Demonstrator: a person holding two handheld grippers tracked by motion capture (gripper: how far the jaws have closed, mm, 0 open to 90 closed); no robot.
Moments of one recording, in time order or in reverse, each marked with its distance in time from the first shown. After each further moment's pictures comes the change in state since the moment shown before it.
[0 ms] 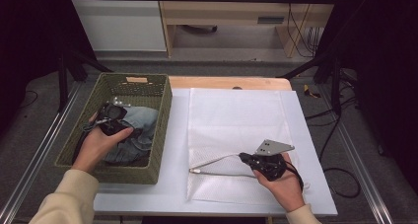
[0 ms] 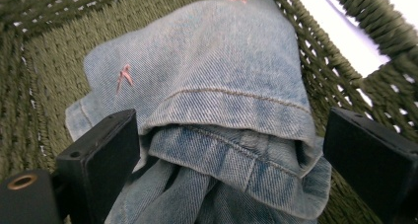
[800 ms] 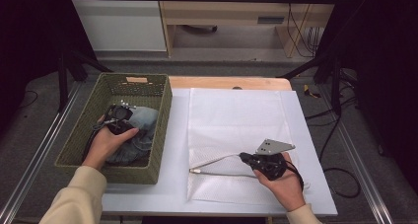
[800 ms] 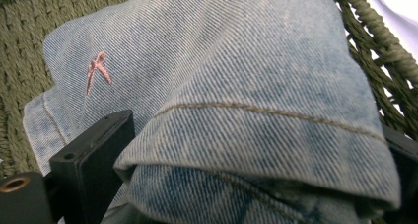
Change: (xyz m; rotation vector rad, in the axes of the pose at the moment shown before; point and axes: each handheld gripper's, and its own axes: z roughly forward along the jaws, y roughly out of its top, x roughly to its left) left arm 0.009 -0.003 0.040 0.009 -0.036 0.094; right arm -0.002 -0.001 0.000 0.001 0.009 0.007
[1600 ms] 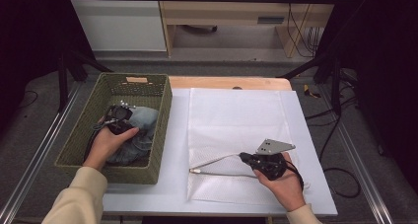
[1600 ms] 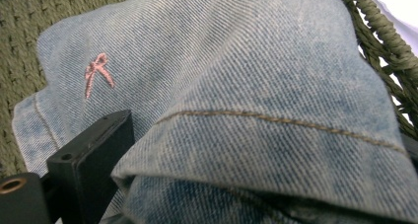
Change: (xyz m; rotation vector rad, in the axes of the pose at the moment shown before) left arm 0.002 -0.003 0.006 -0.016 -0.005 0.008; right arm 0.000 0.000 0.000 -0.001 0.002 0.002
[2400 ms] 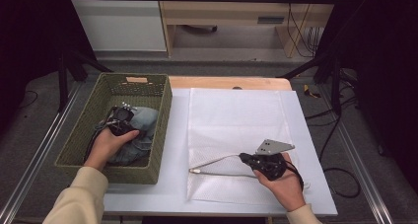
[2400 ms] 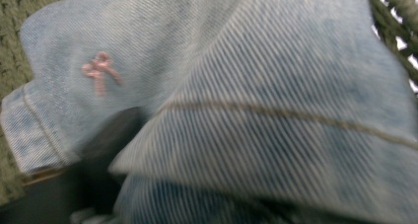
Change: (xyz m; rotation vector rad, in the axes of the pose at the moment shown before) left arm 0.001 0.000 0.002 0.041 -0.001 0.036; right arm 0.000 -0.001 0.001 0.007 0.002 0.001
